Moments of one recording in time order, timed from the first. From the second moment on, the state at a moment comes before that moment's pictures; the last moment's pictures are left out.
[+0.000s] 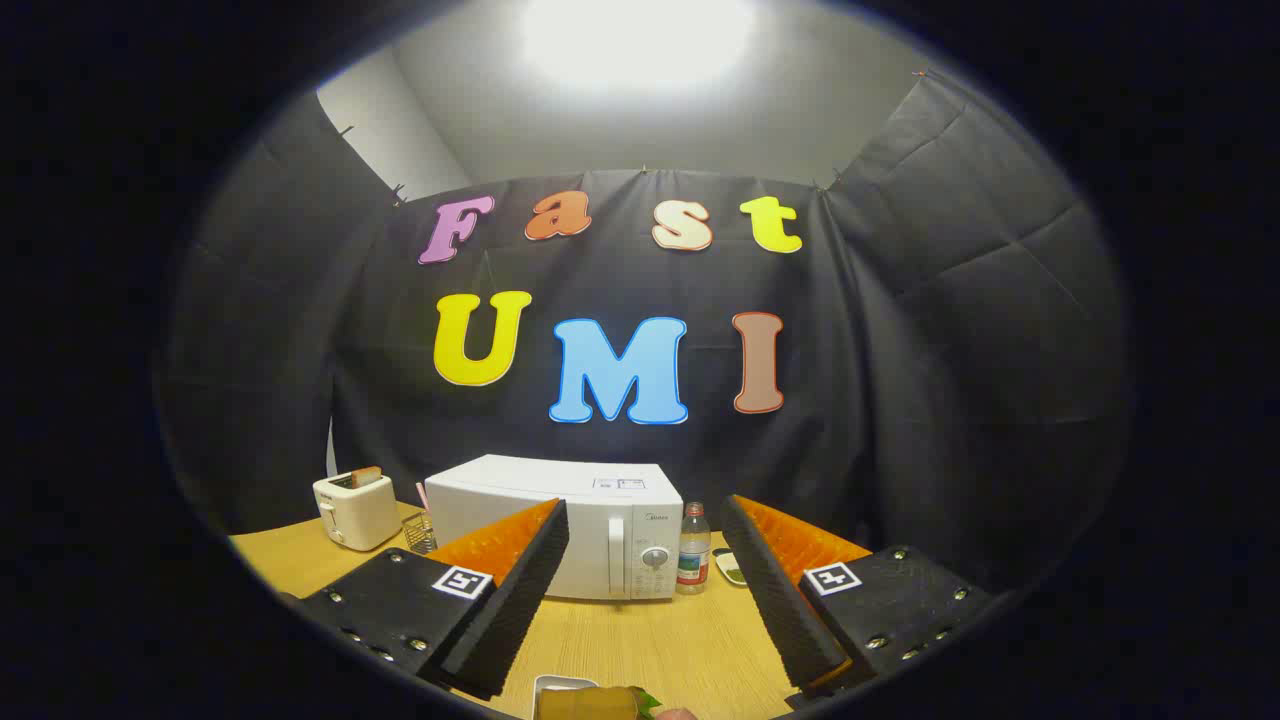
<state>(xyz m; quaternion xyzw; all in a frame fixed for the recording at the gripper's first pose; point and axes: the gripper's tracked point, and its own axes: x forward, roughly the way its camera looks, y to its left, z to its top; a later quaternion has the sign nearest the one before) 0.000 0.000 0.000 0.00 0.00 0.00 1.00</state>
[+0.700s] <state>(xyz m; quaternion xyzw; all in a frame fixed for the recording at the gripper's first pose) 0.002 -0.002 -0.001 0.00 0.00 0.00 1.00</state>
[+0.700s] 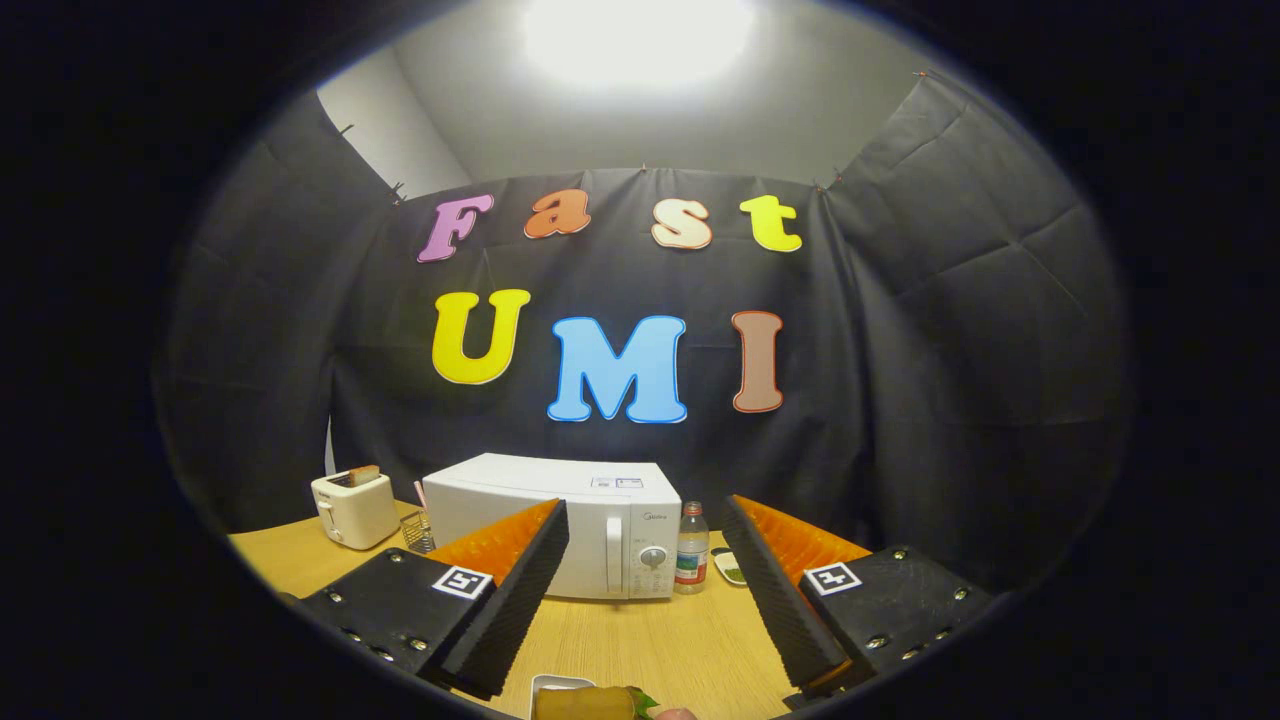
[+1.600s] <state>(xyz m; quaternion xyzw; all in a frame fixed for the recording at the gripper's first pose) 0.019 -0.003 -0.008 0.00 0.01 0.00 1.00</state>
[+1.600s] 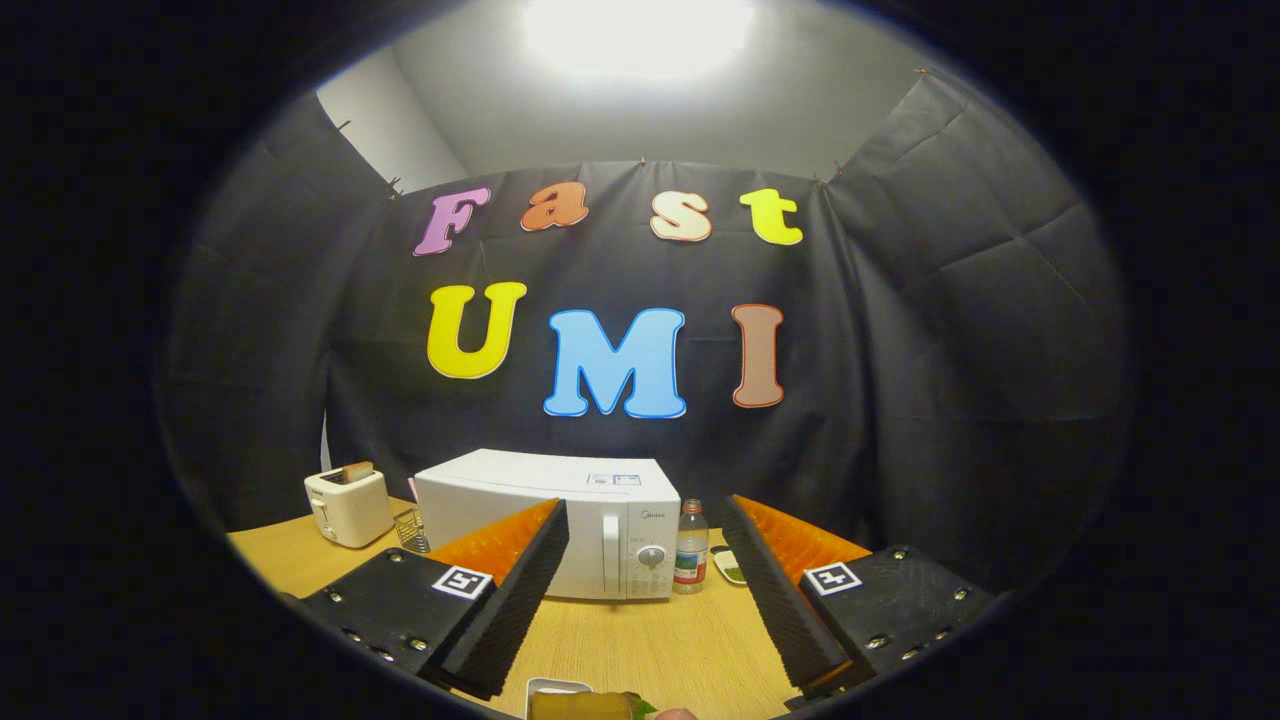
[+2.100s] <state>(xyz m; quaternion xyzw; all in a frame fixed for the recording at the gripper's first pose) 0.049 0.017 -0.019 -0.01 0.02 0.02 1.00</state>
